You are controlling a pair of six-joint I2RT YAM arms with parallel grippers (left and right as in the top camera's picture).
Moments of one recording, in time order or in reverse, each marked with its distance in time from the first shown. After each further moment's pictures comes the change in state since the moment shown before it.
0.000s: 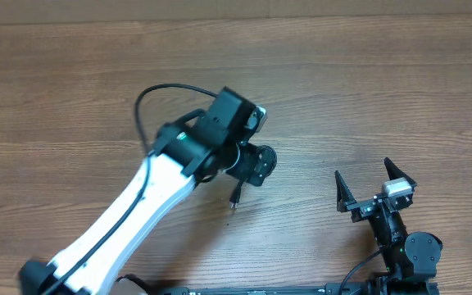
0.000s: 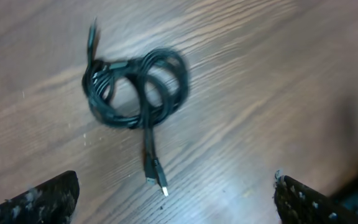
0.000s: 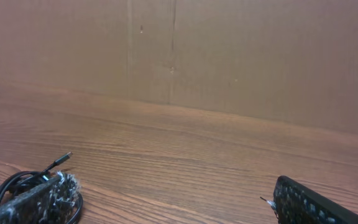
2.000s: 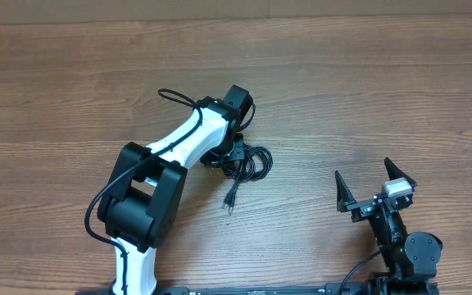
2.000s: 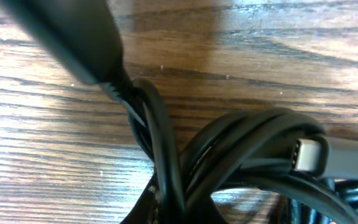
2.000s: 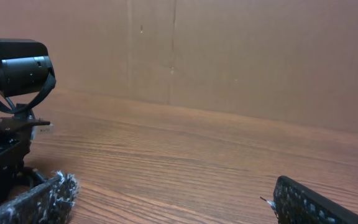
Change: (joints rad) left arm 0.134 0.534 0.021 0.112 -0.119 -0.338; right arm 0.000 0.000 0.000 0.000 0.000 0.000
